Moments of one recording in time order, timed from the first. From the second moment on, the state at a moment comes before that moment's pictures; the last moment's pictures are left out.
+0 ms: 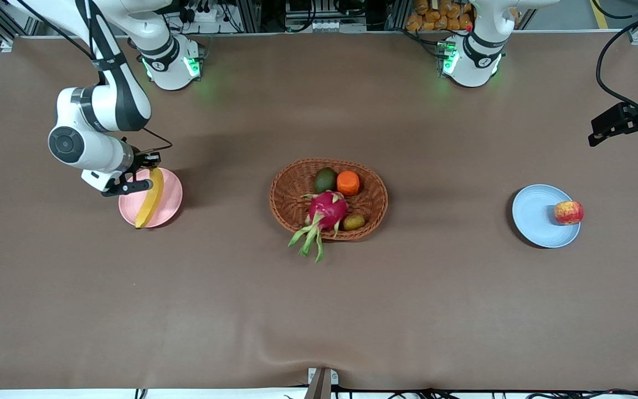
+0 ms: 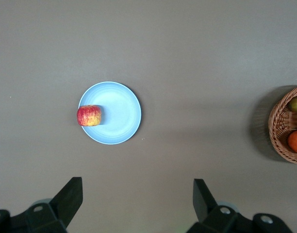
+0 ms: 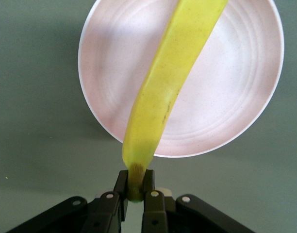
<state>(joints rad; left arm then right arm) -0.07 -0.01 0.07 -1.56 0.01 1.54 0.04 0.16 0.10 -0.10 -2.38 0.00 2.15 -0.13</state>
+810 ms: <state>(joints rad) -0.07 -0.01 0.07 -1.56 0.01 1.54 0.04 0.16 0.09 -0.10 -2.18 0.00 1.88 -0.15</state>
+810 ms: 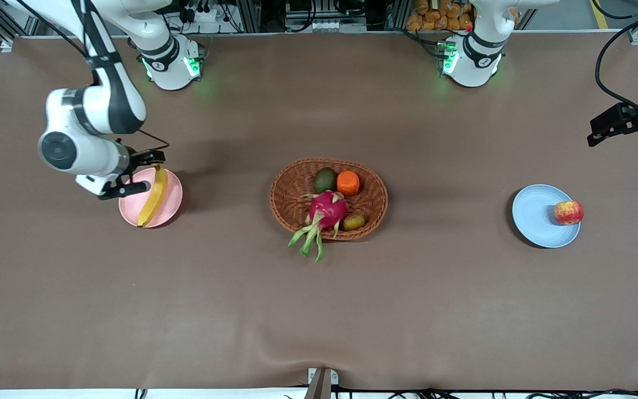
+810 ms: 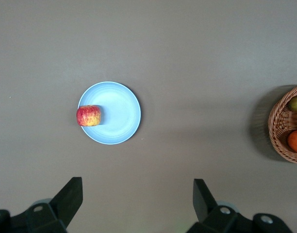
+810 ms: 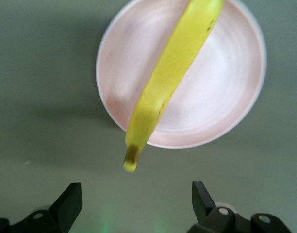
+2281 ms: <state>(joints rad) -0.07 -0.01 0.06 -1.56 0.01 1.54 0.04 0.07 0.08 -0.10 -1.41 0.00 1.44 -0.15</state>
